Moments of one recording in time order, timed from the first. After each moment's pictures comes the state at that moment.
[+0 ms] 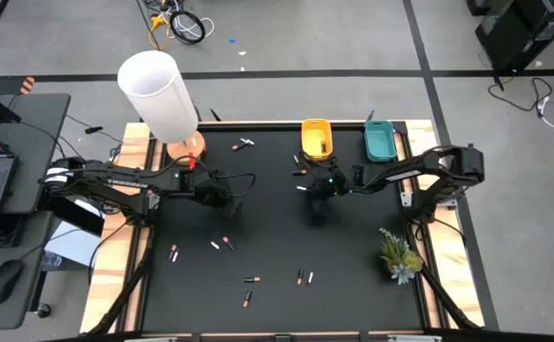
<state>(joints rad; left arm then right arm) 0.09 1.23 0.65 -0.31 0.01 -0.87 -0.24 1.56 0.62 0.11 0.02 0.05</state>
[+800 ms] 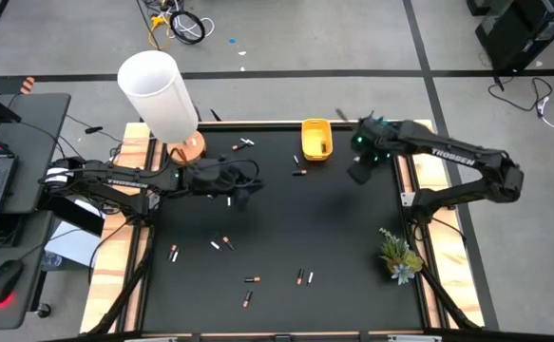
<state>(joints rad) 0.09 1.23 0.65 0.29 -0.09 -0.55 -0.51 1.21 1.06 -1.19 0.15 0.32</state>
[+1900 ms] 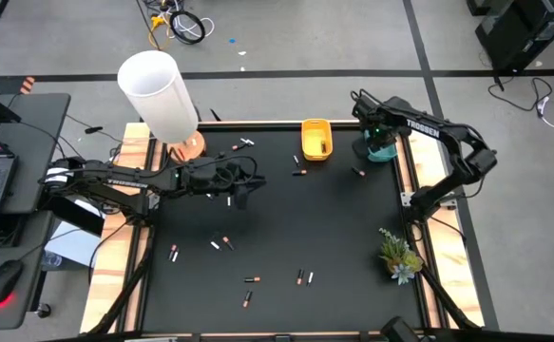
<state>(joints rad) 0.09 1.23 0.65 0.37 -0.09 -0.59 -0.92 1.52 1.08 -1.14 0.25 0.30</state>
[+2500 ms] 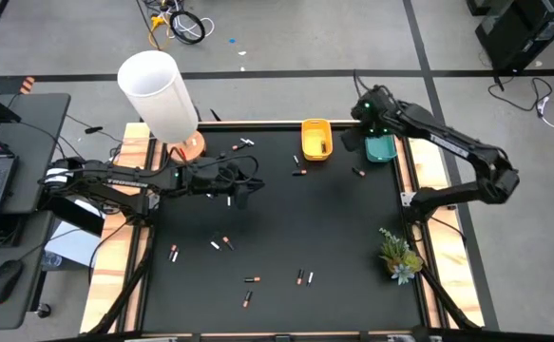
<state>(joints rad) 0.11 1.22 0.65 0.28 -0.06 -0.69 -0.77 1.26 1.08 -0.78 0.08 0.16</state>
